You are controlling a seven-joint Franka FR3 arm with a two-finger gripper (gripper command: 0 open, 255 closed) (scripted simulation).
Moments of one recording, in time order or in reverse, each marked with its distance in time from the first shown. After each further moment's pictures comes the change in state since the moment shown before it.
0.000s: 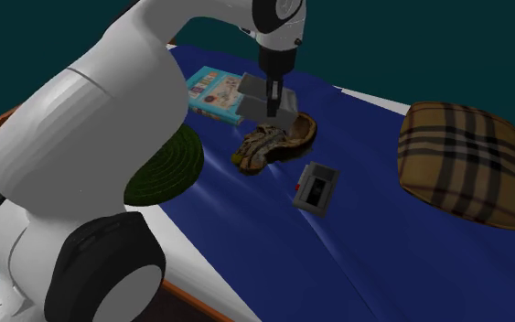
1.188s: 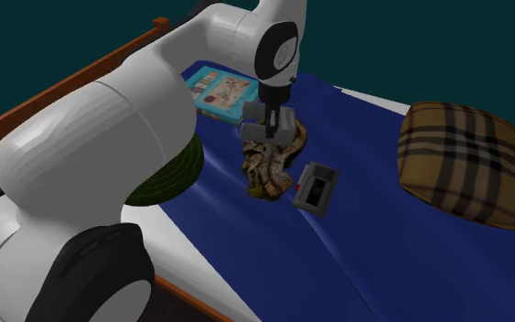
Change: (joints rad) arm 0.035 -0.071 0.014 -0.298 -0.036 0.238 0.017
